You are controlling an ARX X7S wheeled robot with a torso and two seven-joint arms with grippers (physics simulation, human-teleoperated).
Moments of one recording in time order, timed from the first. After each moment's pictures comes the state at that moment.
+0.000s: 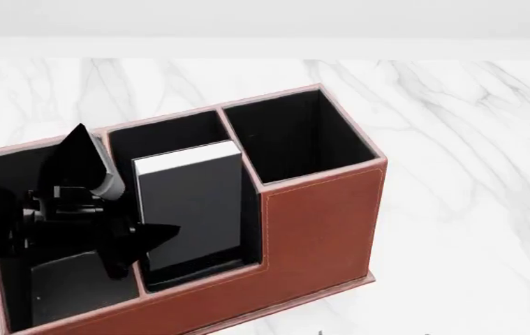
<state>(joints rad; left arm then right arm) -1.31 -0.26 1.46 -1.24 -1.09 -0.05 0.91 -0.18 0.31 -0.34 -0.20 0.03 -0.52 0.44</state>
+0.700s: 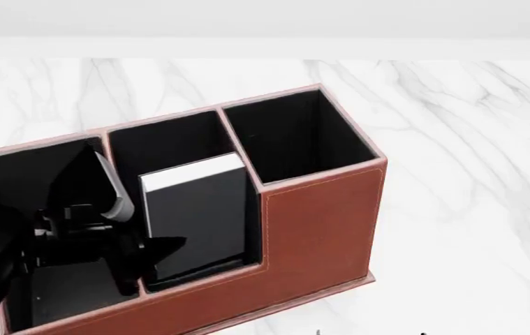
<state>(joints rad) -1.21 -0.20 1.06 -1.31 -0.70 0.00 0.92 -0.17 0.32 -0.35 -0.18 0.03 -0.52 0.45</state>
